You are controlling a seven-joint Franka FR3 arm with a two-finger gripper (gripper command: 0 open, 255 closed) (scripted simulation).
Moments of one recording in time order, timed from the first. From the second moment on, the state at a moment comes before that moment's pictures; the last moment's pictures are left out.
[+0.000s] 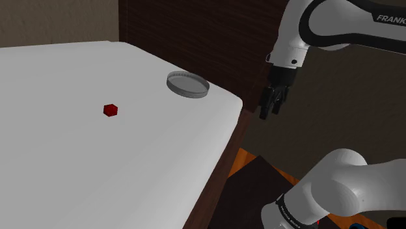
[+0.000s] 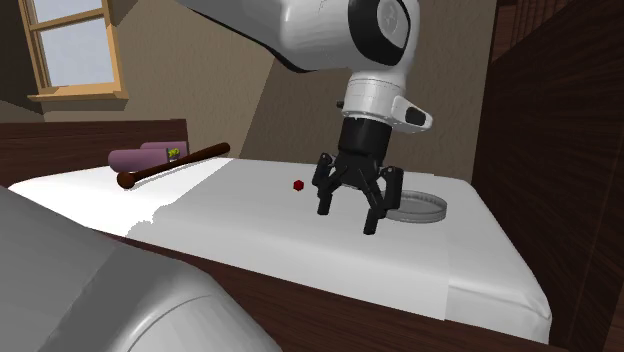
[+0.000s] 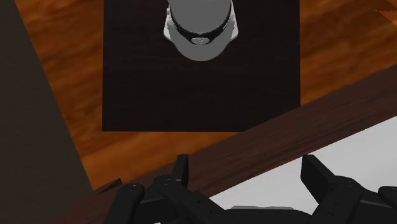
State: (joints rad) arm 0.00 -0.74 0.06 -2.44 0.09 1.43 0.02
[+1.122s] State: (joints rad) arm 0.08 -0.38 0.32 -2.22 0.21 1.72 0.31
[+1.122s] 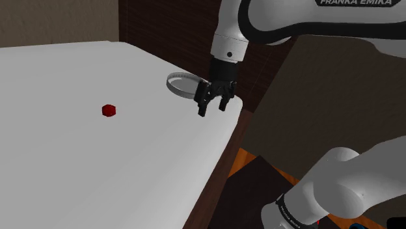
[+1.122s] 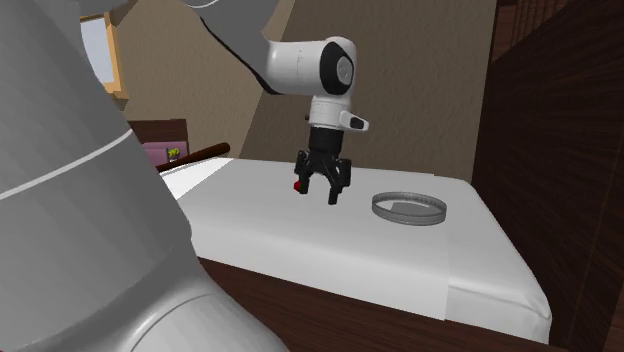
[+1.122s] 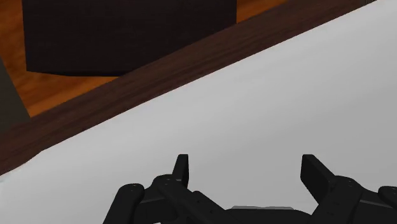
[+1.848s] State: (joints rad) arm 0.13 -0.02 0.48 -1.91 0.09 1.84 0.56
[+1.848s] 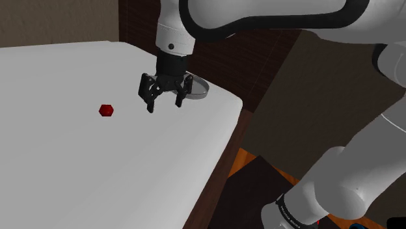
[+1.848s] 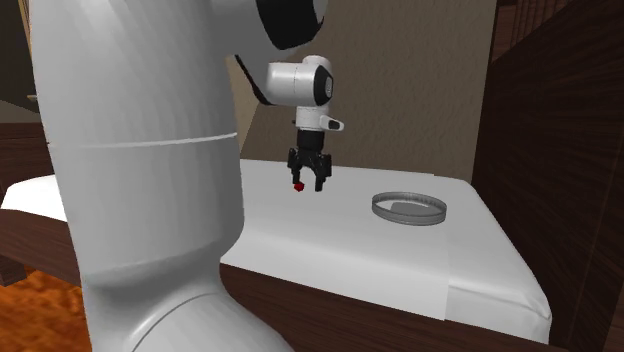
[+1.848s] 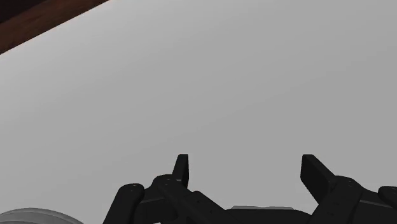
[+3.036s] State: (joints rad) arm 0.31 0.43 0.51 -1.45 -0.19 1.86 0.80
